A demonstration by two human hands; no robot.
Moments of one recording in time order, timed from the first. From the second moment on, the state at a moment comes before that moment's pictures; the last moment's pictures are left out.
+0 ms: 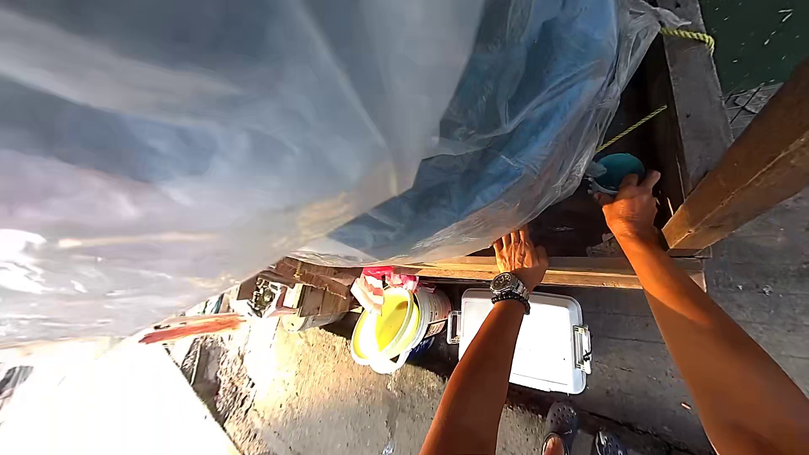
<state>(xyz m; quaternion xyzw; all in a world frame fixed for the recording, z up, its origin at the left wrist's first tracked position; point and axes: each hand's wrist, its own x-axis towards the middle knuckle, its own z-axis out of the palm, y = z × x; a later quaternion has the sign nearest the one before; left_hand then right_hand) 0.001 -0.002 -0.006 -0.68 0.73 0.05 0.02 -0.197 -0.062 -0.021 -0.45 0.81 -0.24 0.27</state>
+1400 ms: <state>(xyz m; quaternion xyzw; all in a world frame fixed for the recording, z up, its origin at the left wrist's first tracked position) 0.147 0.076 0.022 -0.58 0.74 0.30 -0.15 -0.083 0.187 0.082 -0.24 0.47 -0.47 0.71</state>
